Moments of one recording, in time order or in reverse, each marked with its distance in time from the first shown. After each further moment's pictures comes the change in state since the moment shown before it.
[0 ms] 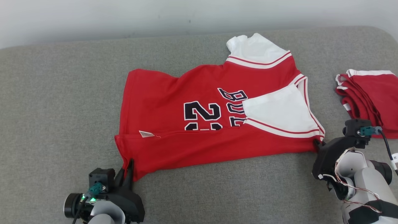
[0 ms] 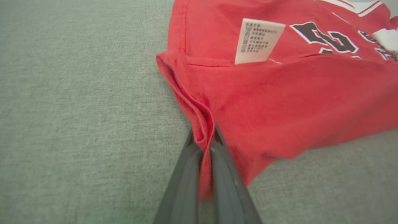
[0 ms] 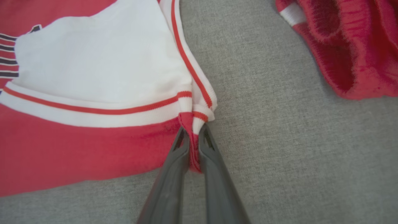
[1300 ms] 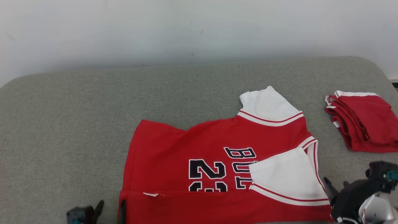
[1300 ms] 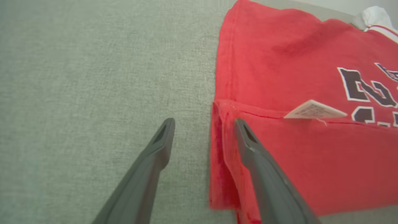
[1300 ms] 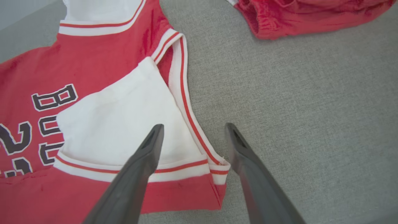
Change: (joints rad) left arm 0.335 0.059 0.065 -0.290 -0.091 0.033 0.131; right arm 0.423 0.076 -0.122 -0.496 0.035 0.000 0.187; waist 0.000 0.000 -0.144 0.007
